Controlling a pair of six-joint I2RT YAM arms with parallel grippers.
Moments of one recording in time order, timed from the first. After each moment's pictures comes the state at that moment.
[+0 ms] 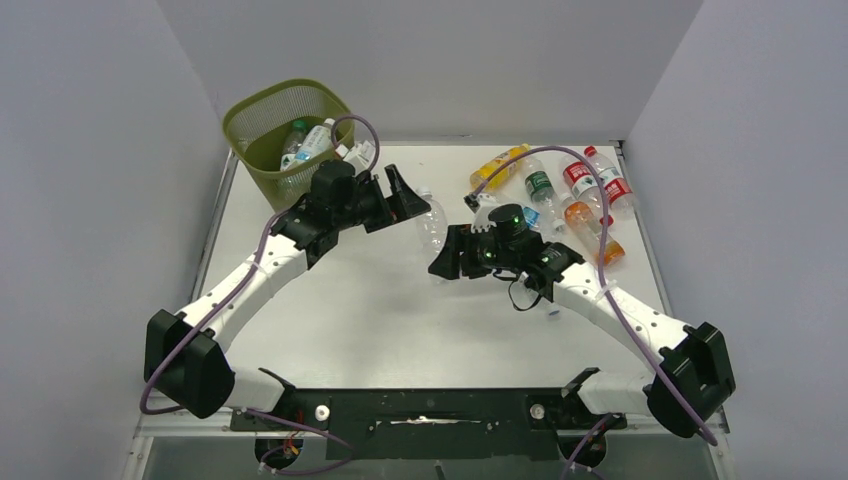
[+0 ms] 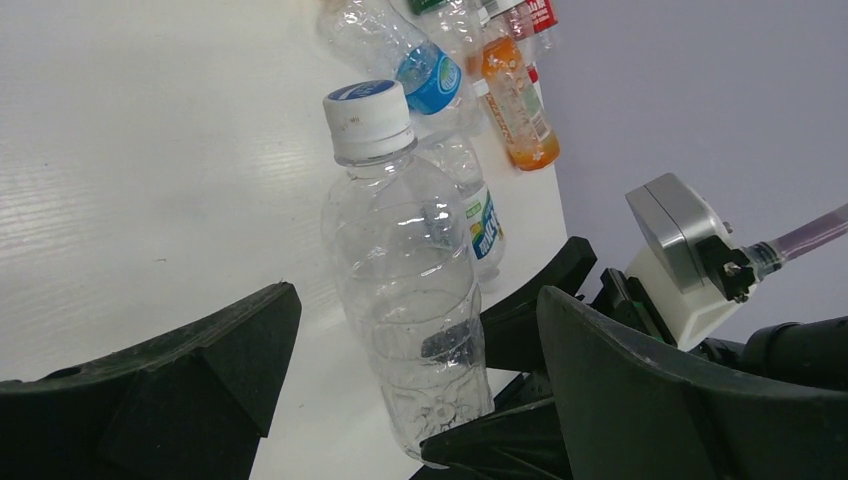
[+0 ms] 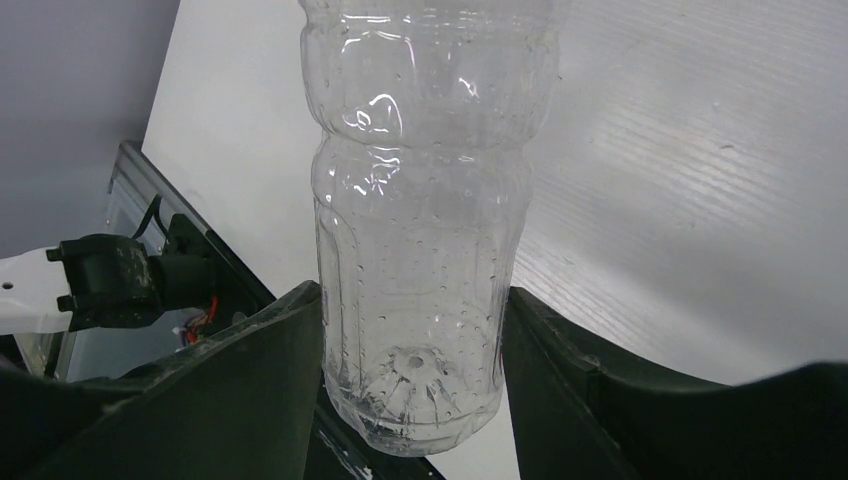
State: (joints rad) left arm -0.52 1.39 1.18 -0.21 0.28 -0.81; right arm 0.64 1.25 0.93 -0.31 -0.30 0.51
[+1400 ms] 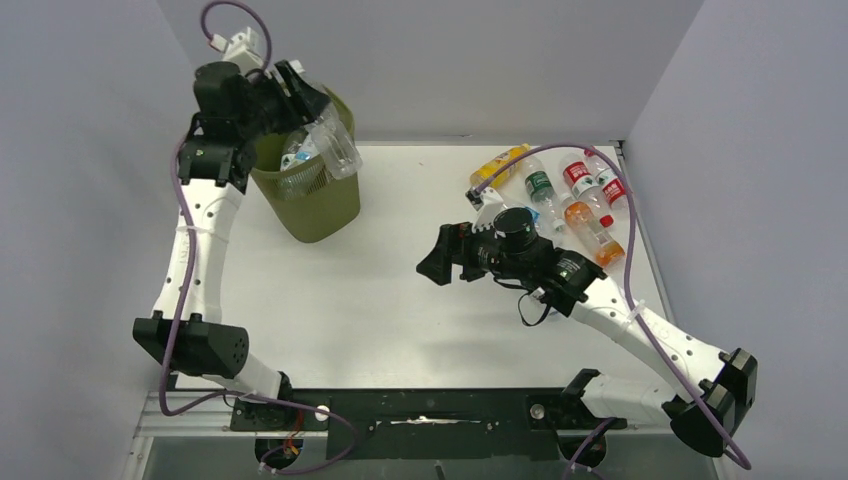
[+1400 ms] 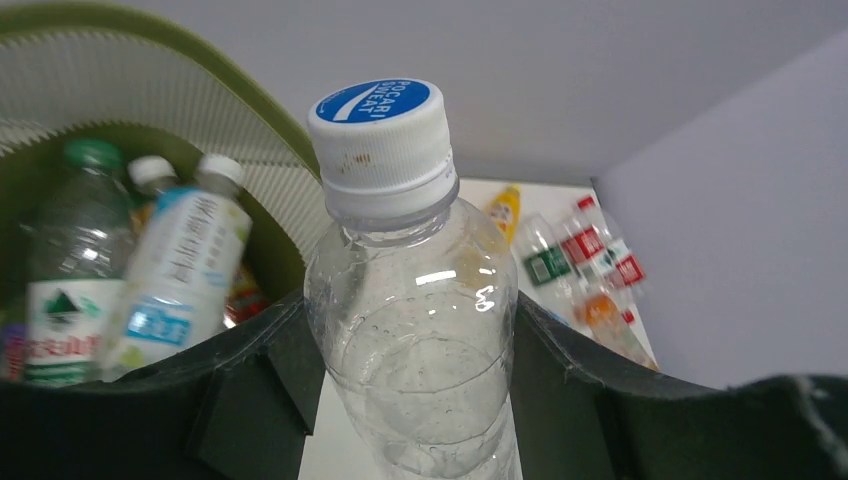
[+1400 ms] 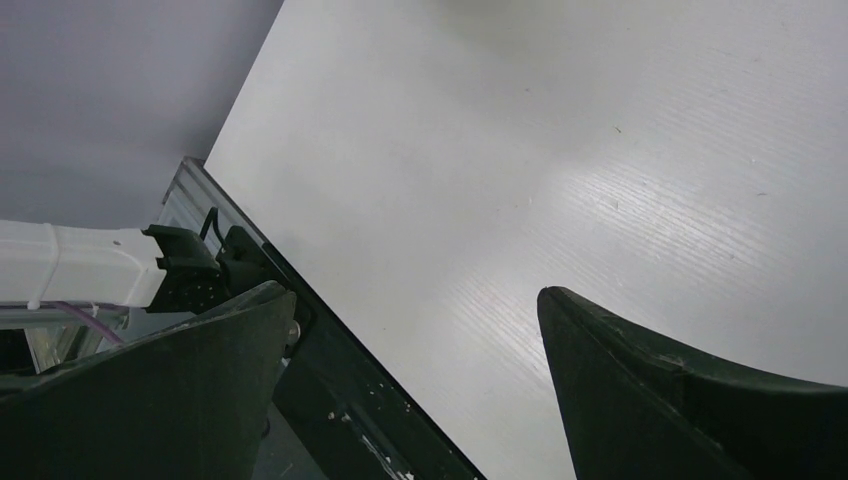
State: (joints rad) left arm -0.15 1.53 1.81 -0.52 0.27 -0.52; right arm 0.78 1.14 1.03 -0.37 -0.18 0.55
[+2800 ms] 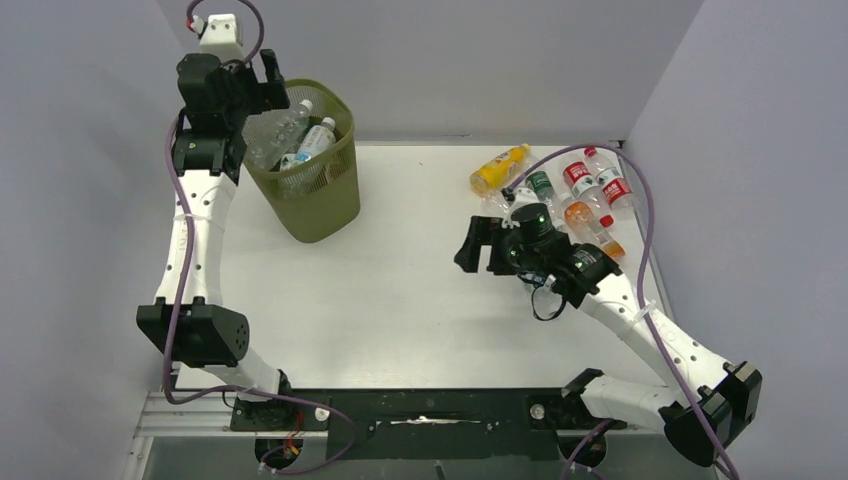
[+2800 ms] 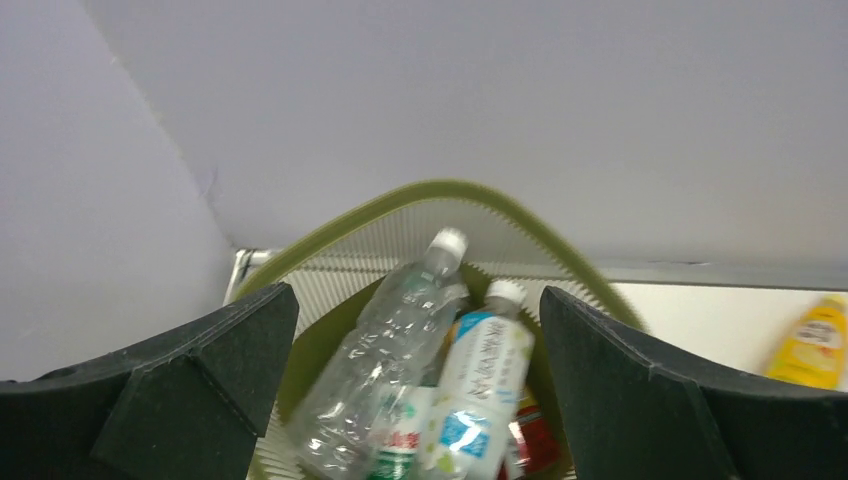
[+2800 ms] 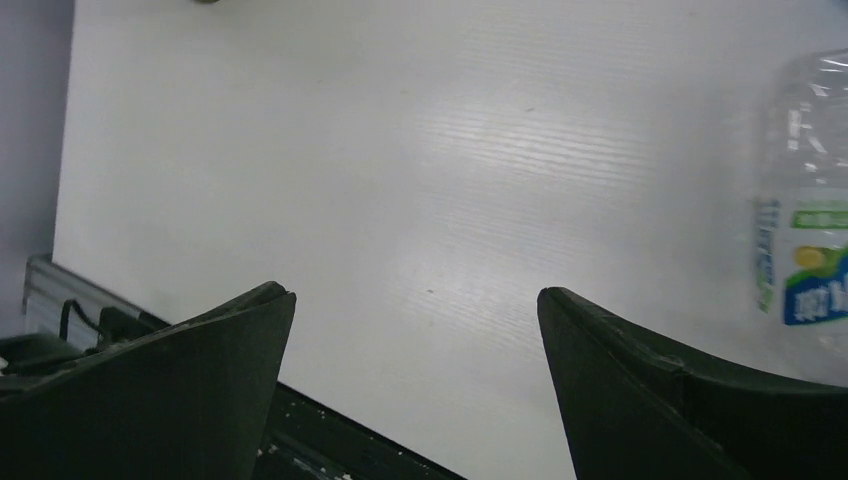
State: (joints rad) left arm 0.01 1.61 1.84 -0.34 -0.05 -0.06; right arm 0.67 1.11 1.03 -0.59 -0.02 0.56
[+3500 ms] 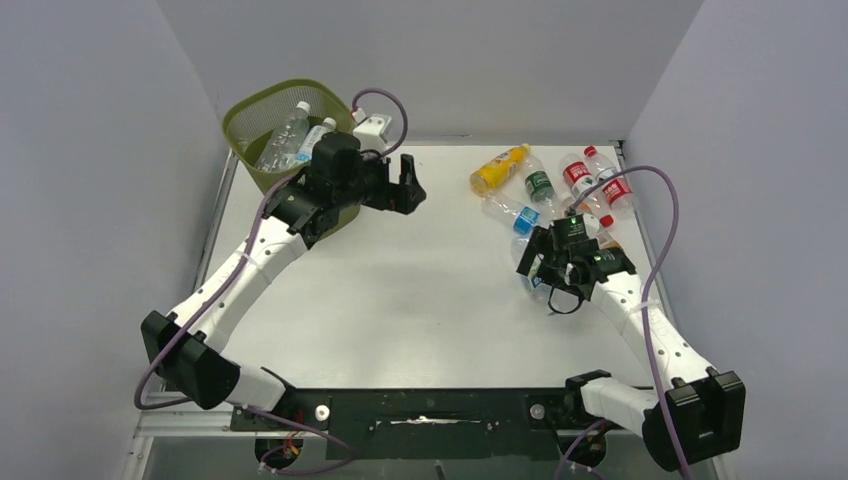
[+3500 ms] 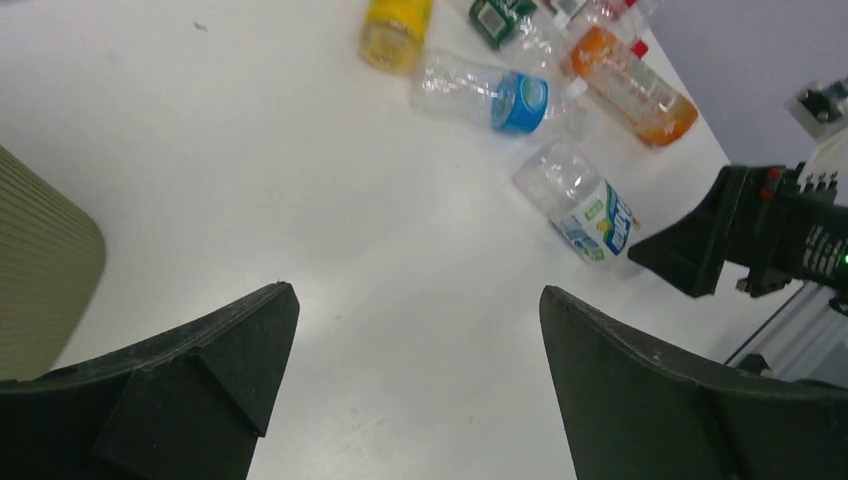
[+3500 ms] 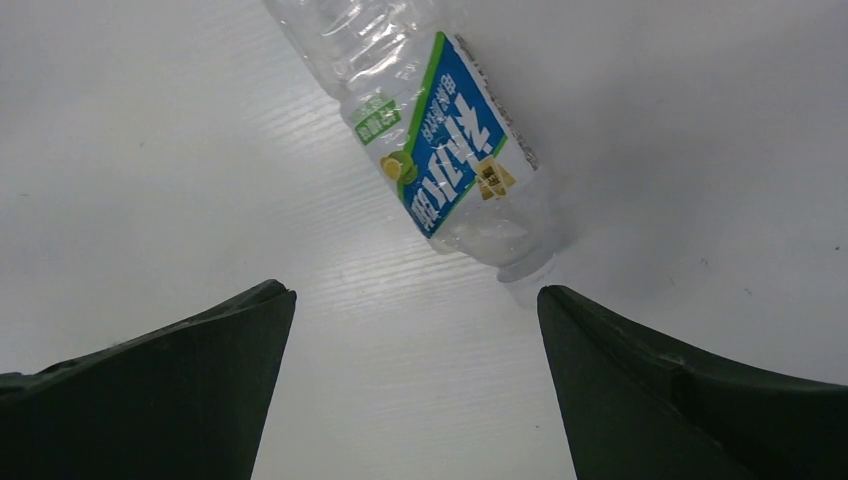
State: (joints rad) left arm -0.55 1.44 1.51 -0.47 0.12 -0.29; right arm 0.27 1.09 0.88 -0.78 0.18 0.59
